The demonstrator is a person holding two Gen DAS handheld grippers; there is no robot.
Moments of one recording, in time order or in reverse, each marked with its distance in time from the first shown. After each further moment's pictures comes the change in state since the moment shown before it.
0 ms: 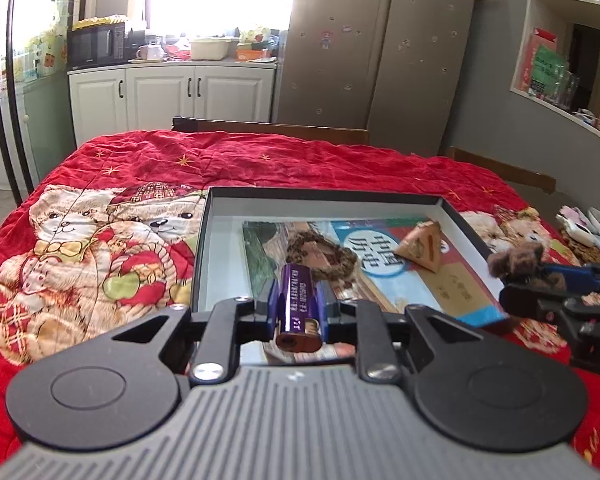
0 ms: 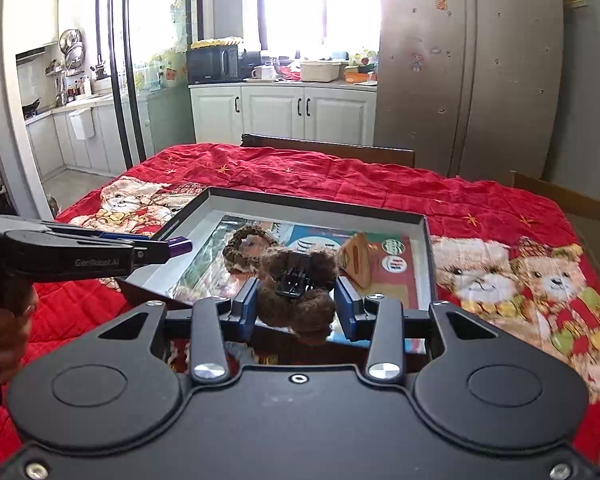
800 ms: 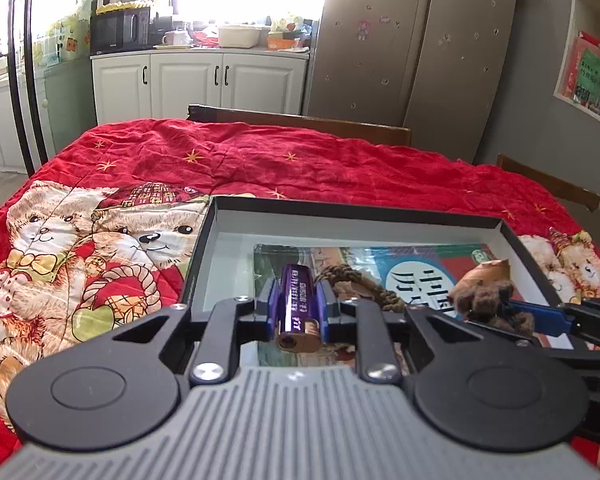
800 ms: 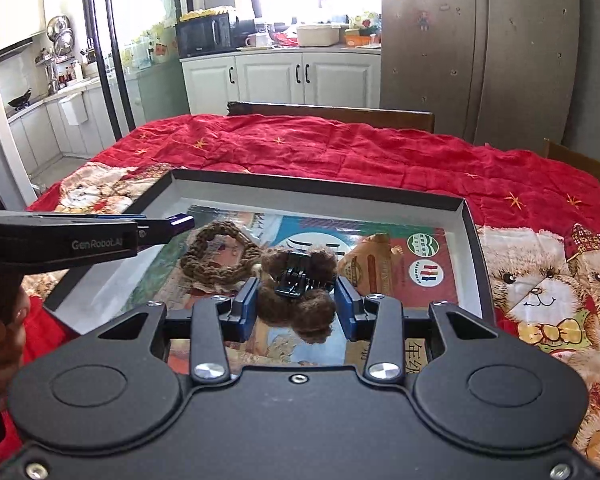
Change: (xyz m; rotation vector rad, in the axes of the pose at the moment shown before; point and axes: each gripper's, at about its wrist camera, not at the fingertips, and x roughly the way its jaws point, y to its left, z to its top) left arm 0.078 0.005 0.022 -0.051 0.025 0.082; right arm 0.122 -0.019 0.010 0.047 0.101 0.013
